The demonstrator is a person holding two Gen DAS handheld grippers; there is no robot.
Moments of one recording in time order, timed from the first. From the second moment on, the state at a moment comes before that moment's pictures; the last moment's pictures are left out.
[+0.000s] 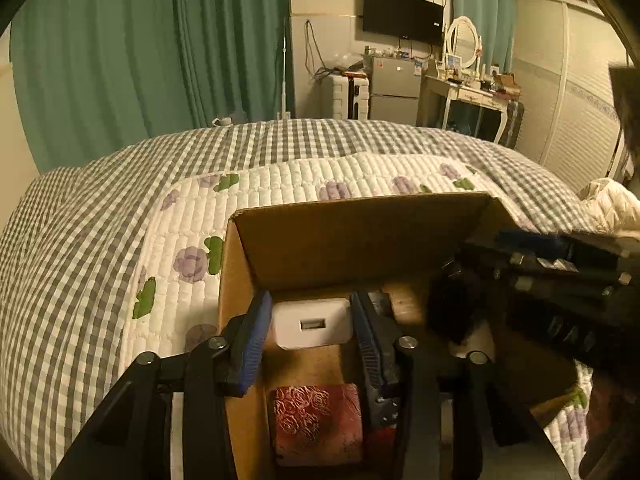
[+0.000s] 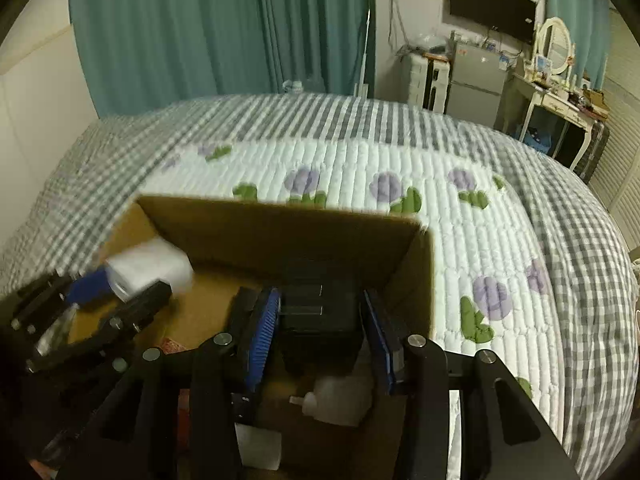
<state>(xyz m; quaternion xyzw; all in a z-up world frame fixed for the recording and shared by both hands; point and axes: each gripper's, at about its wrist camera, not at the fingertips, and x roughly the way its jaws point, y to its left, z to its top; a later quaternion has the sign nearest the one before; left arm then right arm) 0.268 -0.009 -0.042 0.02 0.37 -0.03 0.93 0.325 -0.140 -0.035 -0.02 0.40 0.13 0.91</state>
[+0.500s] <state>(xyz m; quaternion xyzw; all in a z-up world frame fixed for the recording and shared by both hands) 0.149 -0.008 0.067 0.01 0.31 -0.03 0.95 0.199 -0.187 0.104 -0.03 0.31 0.08 0.95</state>
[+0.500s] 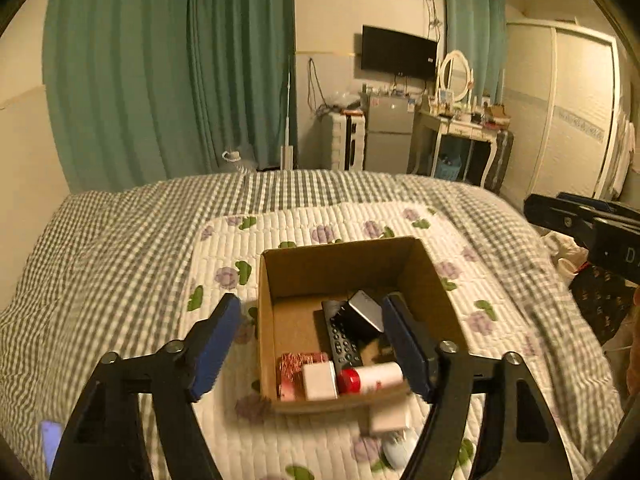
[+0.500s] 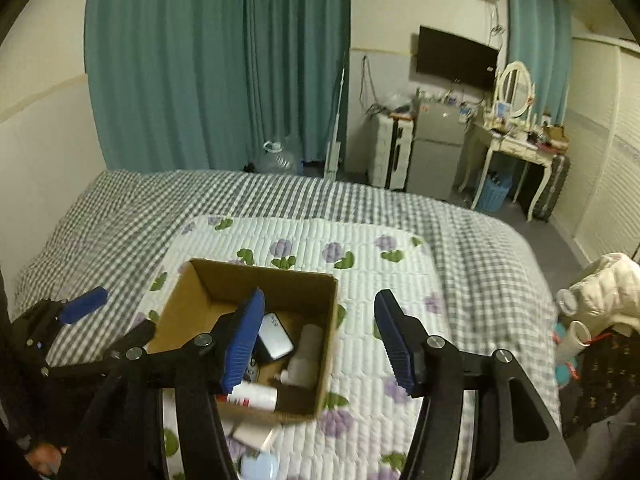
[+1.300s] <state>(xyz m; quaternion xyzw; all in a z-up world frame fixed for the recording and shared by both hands) 0.088 0.021 -0.048 0.01 0.37 0.00 0.93 0.128 -0.179 -0.036 0.00 0.41 0.07 0.91</state>
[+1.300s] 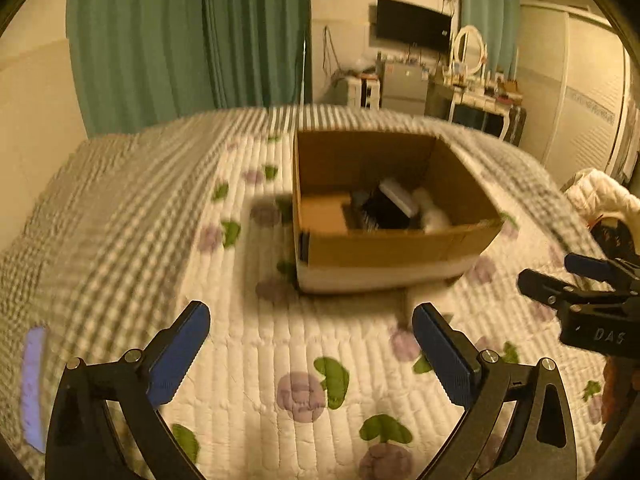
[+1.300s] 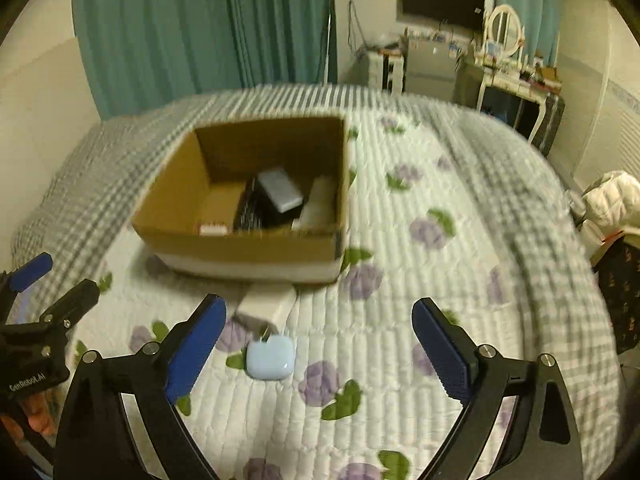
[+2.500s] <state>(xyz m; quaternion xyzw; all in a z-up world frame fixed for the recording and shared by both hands) 0.131 0.016 -0.113 0.00 0.43 0.03 0.90 0.177 -0.132 -0.127 -0.03 0.48 0.09 0.87</state>
